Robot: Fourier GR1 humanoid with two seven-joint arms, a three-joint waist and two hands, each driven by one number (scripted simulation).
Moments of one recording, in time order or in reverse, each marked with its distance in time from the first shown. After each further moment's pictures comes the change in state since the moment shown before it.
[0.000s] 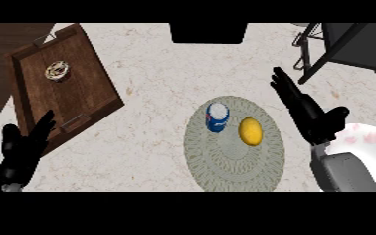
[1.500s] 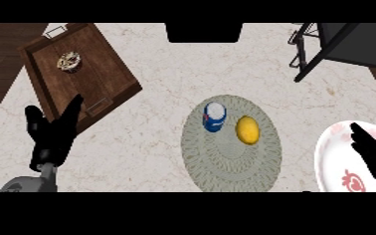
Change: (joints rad) left arm -0.111 -0.174 0.015 -0.021 0.032 0.003 0.057; right arm 0.591 -0.169 -0.046 -0.723 0.378 -0.348 0.510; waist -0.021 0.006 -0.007
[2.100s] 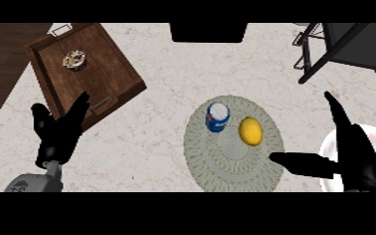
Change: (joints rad) left arm -0.016 -0.027 -0.003 -0.008 -0.025 -0.015 0.009; right arm -0.402 0.072 0.161 0.085 0.342 0.054 0.580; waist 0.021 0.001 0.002
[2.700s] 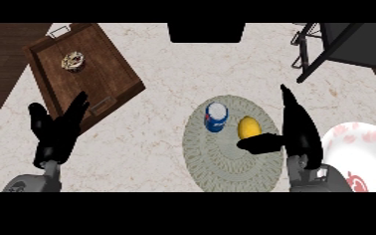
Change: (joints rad) left arm 0.006 -0.008 0.020 -0.022 -0.017 -0.003 0.019; right arm -0.190 0.178 0.089 0.266 0.129 0.085 0.085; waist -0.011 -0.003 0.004
